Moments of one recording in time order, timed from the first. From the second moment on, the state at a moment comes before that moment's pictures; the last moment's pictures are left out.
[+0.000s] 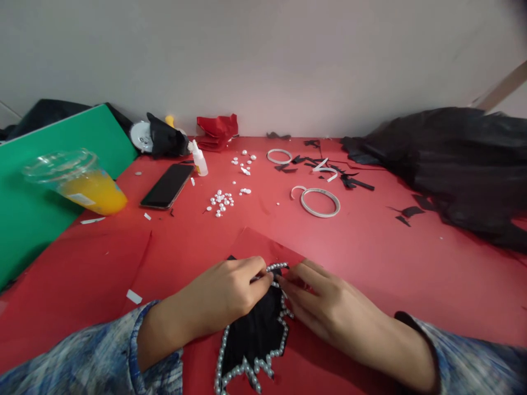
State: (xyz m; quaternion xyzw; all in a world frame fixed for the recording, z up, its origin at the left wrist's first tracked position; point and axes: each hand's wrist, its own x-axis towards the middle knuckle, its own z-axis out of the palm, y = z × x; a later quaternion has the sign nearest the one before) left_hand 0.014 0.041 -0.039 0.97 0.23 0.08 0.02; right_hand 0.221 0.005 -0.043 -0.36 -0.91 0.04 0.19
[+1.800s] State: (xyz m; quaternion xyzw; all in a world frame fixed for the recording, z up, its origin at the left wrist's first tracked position) left_hand 0.016 0.042 -0.039 0.97 0.24 0.07 0.05; right_hand 0.220 -0.009 -0.046 -0.40 -0.88 0.03 0.25
